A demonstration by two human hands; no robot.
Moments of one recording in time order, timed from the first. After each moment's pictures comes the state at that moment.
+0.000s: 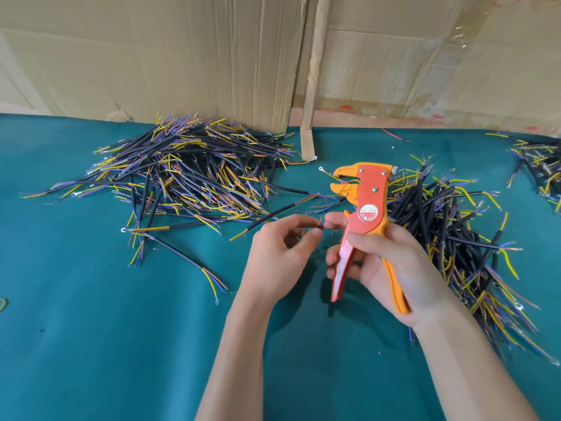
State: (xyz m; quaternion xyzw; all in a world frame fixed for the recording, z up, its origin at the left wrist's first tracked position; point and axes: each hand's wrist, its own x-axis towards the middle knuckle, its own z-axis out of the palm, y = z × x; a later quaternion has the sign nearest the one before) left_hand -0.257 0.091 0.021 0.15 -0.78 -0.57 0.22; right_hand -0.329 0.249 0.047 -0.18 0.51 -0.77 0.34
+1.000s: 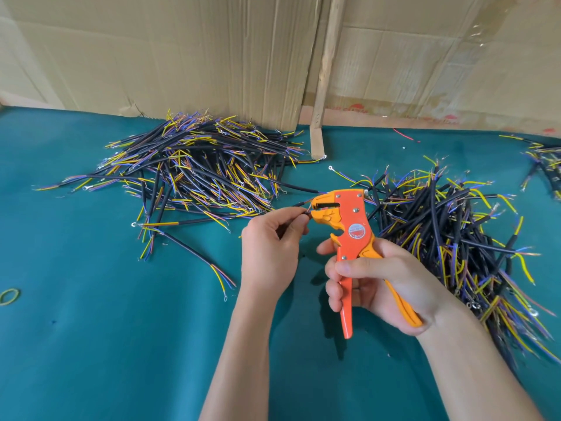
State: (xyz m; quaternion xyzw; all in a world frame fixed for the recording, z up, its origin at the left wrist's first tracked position) left_hand -0.253 0.083 0.025 0.21 -0.75 -0.54 0.32; right_hand -0.319 0.247 0.054 -0.17 0.52 -0.69 0.48
